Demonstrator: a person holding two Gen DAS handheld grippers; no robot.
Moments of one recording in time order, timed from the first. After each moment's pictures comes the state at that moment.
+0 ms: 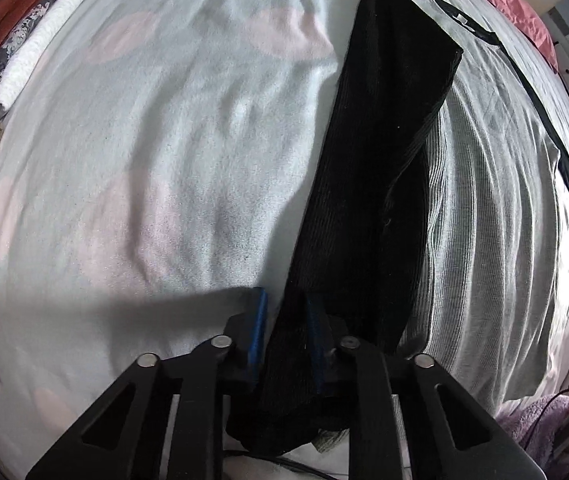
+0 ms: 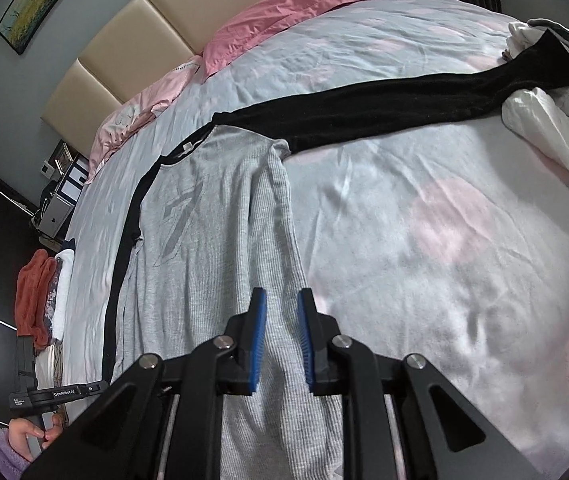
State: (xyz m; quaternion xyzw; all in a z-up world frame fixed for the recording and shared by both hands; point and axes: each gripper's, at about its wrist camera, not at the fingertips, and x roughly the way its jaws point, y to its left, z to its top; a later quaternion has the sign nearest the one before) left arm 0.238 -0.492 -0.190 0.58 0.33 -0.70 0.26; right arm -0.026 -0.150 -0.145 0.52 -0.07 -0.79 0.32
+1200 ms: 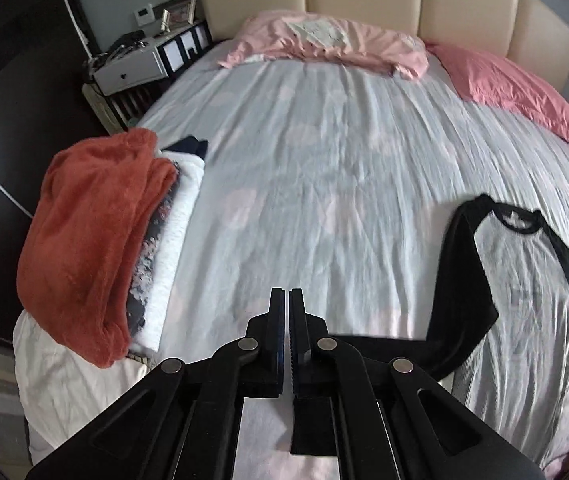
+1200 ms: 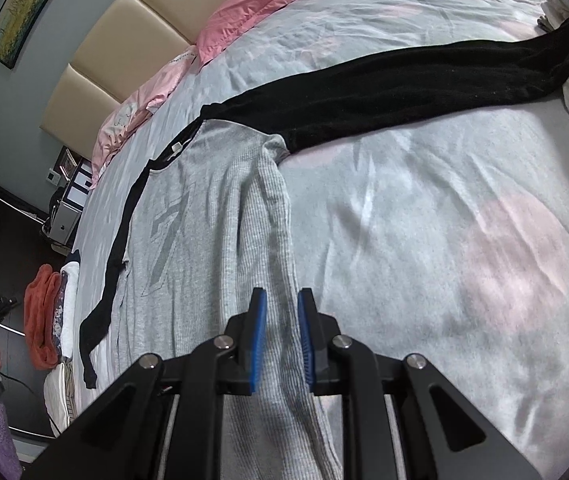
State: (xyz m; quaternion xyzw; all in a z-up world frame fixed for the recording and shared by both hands) left arm 0.205 -0.652 -0.052 0.50 0.20 -0.75 0.39; right arm -0.085 -0.187 -0.189 0.55 -0.11 -0.76 0.34
